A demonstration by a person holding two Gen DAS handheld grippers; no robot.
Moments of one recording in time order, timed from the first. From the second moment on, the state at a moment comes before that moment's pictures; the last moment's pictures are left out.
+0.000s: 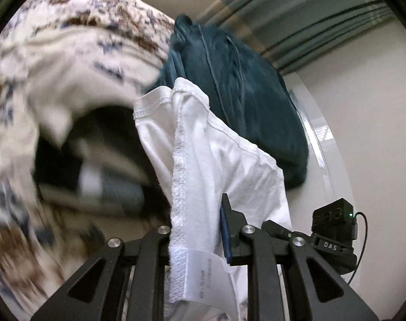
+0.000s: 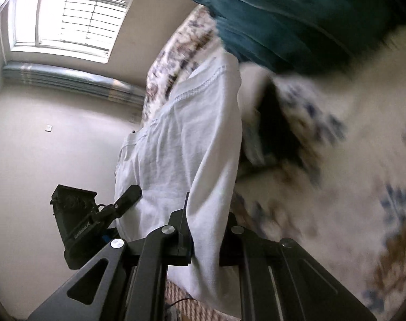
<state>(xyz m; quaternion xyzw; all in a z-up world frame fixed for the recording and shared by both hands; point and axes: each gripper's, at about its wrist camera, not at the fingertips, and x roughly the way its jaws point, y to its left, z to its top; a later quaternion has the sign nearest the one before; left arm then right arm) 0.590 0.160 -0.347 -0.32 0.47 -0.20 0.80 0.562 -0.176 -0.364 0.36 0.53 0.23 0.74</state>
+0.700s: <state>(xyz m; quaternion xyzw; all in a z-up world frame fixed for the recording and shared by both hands) 0.720 0.235 -0.415 -0.27 0.52 -0.16 0.80 0.731 -0.071 -0.440 0.32 0.57 0.18 0.74</state>
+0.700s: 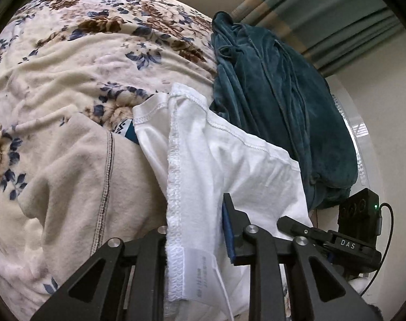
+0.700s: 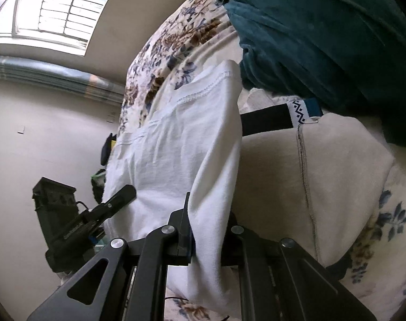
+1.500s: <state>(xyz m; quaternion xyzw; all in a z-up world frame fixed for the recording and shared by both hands) 0.648 0.236 -0.407 -0.11 0.50 -0.01 0.86 0.673 -0.078 -0.438 0.15 0.60 0.04 0.79</state>
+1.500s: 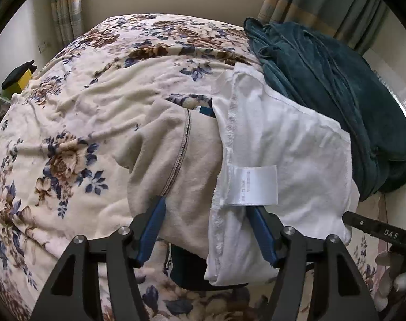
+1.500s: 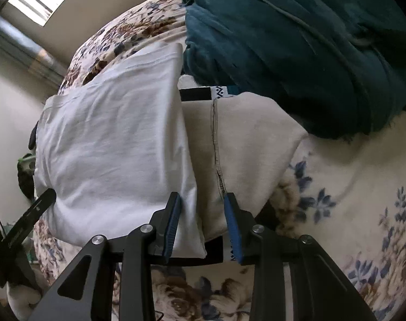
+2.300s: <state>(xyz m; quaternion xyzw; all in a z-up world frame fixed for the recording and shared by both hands) 0.532 0.165 -0.273 0.00 0.45 0.04 0.89 0.540 -0.046 -0.266 -0.02 0.48 -0.07 0.88</state>
